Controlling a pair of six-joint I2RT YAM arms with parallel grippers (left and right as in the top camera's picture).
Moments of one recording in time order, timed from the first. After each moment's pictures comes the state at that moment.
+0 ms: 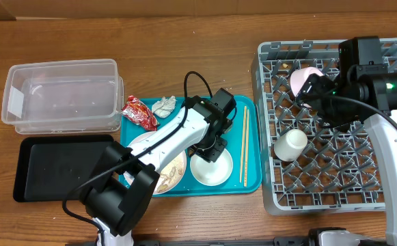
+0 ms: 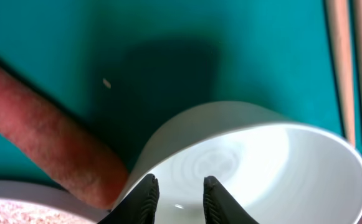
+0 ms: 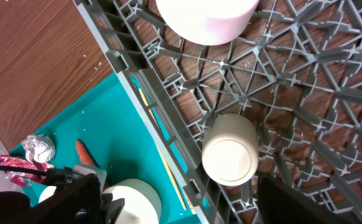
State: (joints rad) left arm -0.68 1.92 1.35 -1.02 0.10 -0.09; right arm 0.05 1.45 1.57 -1.34 -0.10 0.62
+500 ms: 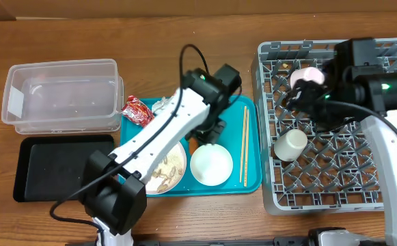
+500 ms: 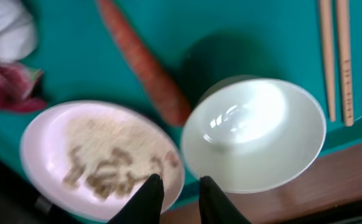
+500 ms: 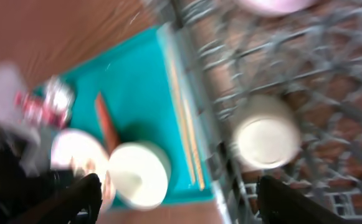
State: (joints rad) left arm -0.64 1.92 1.75 -1.44 -0.06 -0.19; right arm 0.12 1.45 1.56 -1.36 -0.28 0.45
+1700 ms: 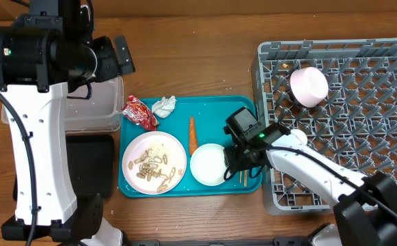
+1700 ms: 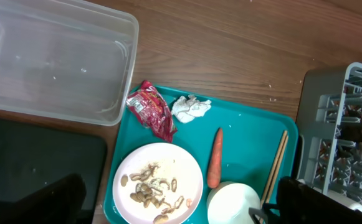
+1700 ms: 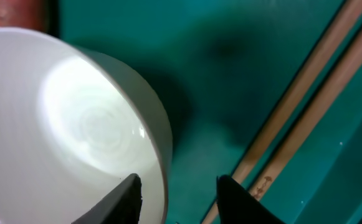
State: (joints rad) left arm -0.06 1.77 2.38 -1.69 0.07 -0.38; right arm 0.61 1.61 0.93 -0.71 -0.19 0.34
